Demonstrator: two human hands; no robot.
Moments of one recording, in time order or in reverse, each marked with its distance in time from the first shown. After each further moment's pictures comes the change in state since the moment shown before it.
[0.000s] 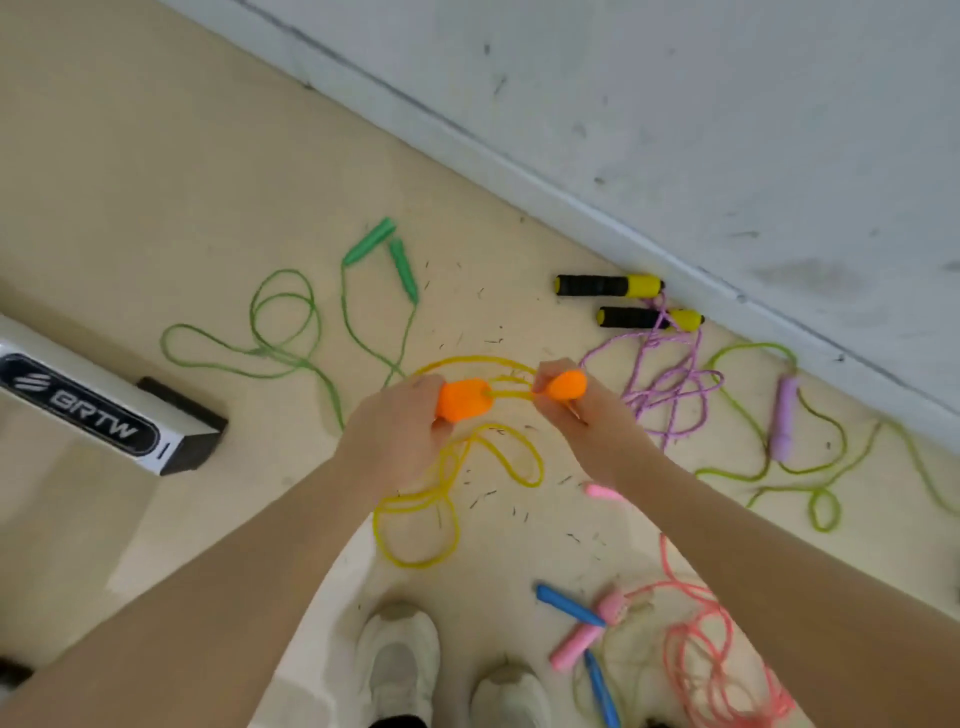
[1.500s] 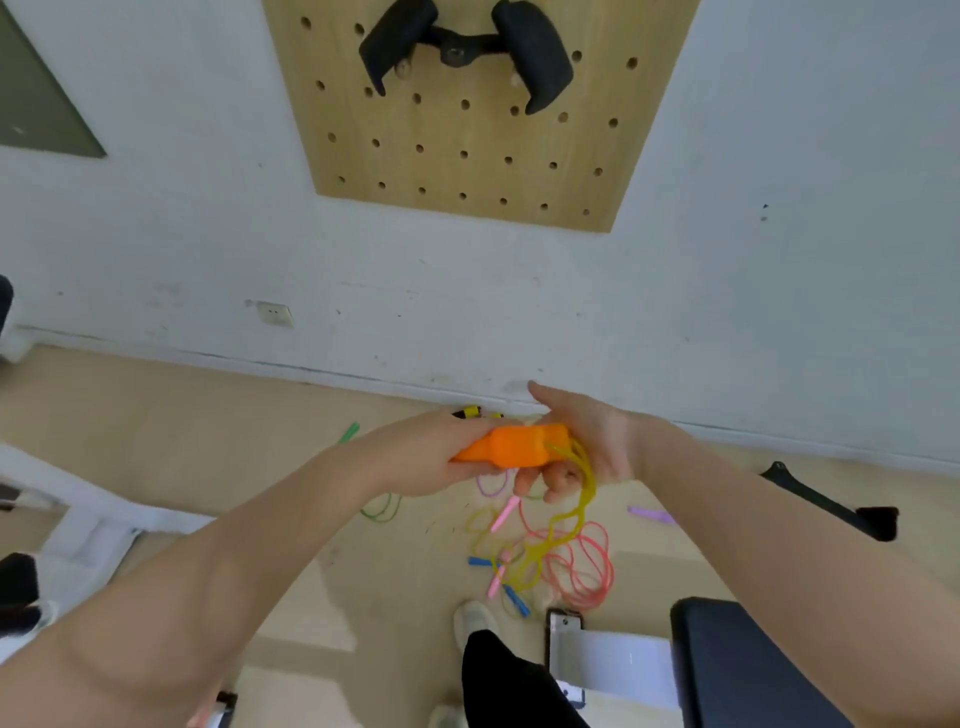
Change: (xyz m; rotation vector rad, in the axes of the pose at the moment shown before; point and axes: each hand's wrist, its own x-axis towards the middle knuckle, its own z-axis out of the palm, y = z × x) left_hand -0.528 0.333 -0.361 0.147 -0.221 0.794; right_hand -0.585 -0.334 -0.245 0.756 -0.381 0.323
